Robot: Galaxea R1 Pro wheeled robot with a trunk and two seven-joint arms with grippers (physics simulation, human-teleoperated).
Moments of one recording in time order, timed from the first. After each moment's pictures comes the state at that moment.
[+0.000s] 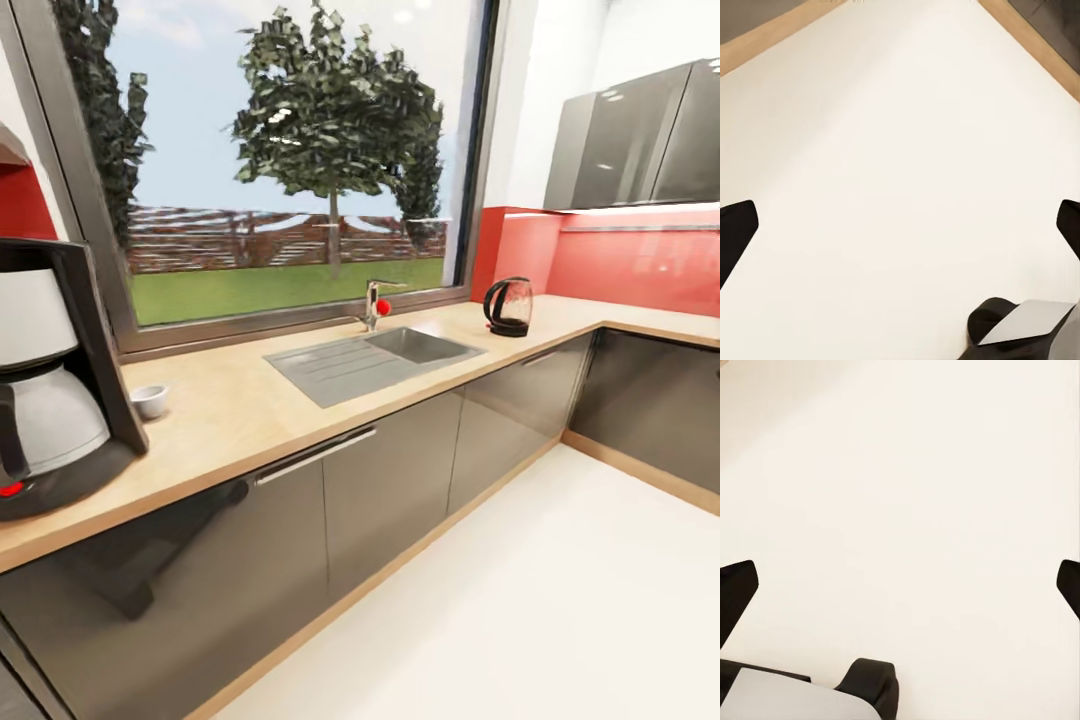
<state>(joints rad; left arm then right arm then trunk) -0.31 0.18 -0.40 -0.03 0.60 -0.46 -1.00 -0.27 -0.29 -1.28 -0.23 1.11 -0.16 0.78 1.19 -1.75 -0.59</state>
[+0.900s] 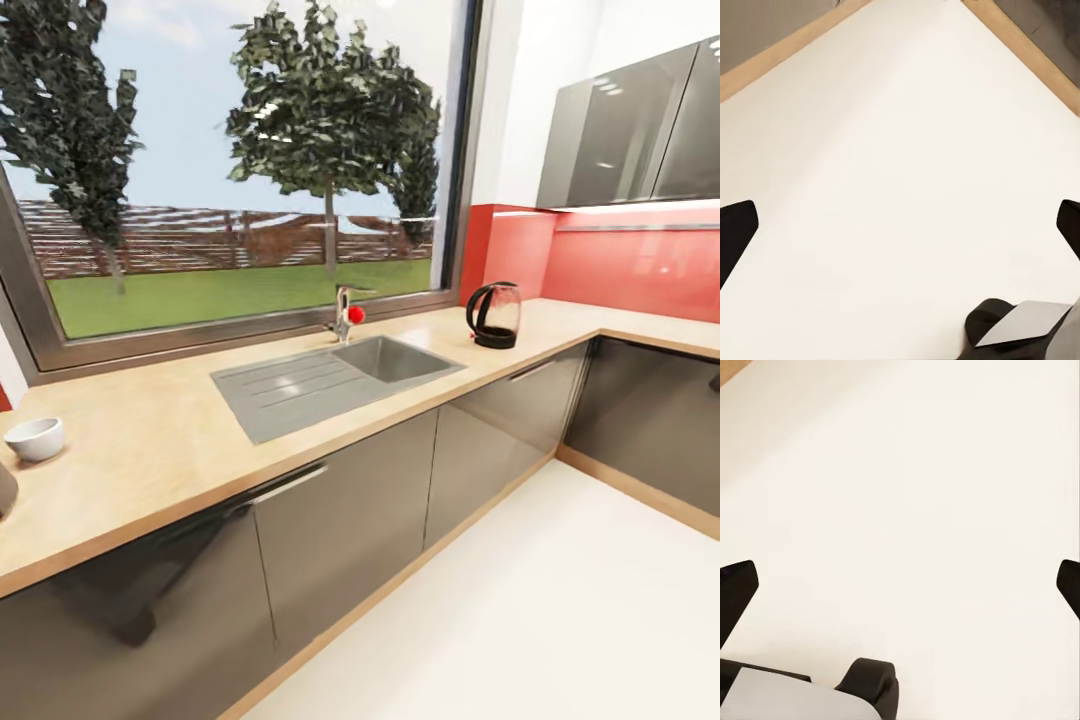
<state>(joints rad) -0.31 0.17 -0.40 -0.03 0.60 -0.46 -1.00 -0.27 -0.29 -1.28 -0.23 1.11 -0.16 0.78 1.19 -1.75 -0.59</state>
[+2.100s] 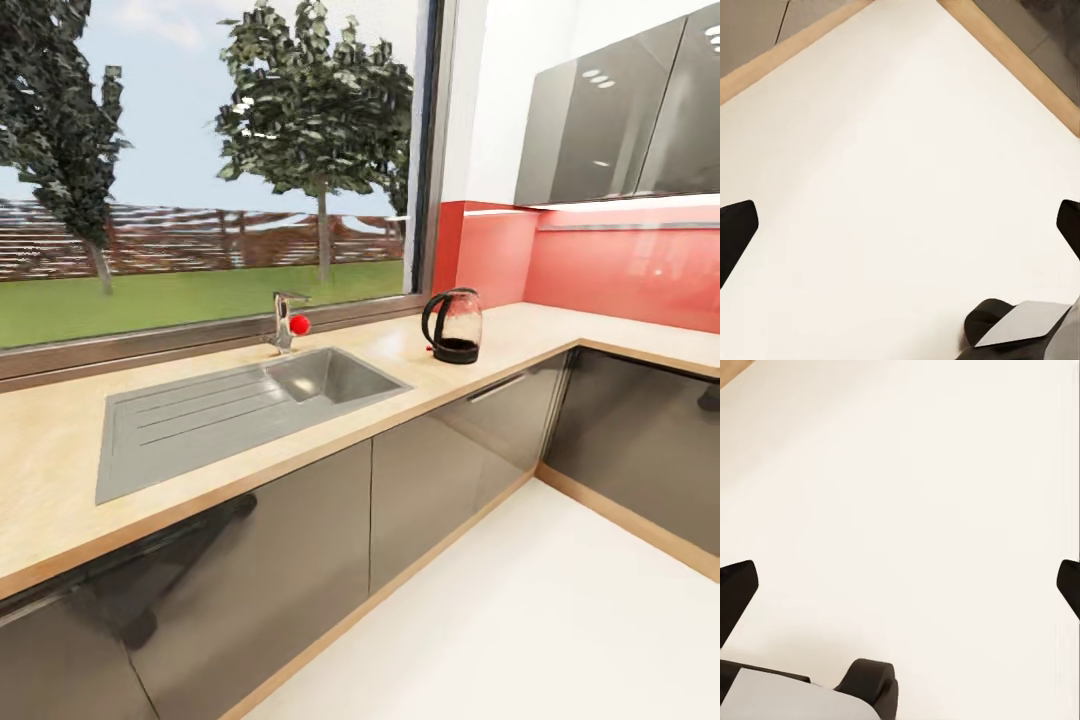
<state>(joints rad) -0.31 0.17 -0.40 -0.03 0.60 -0.46 -1.00 -0.27 -0.29 -1.28 -0.23 1.11 -0.16 0.78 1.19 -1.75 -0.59</state>
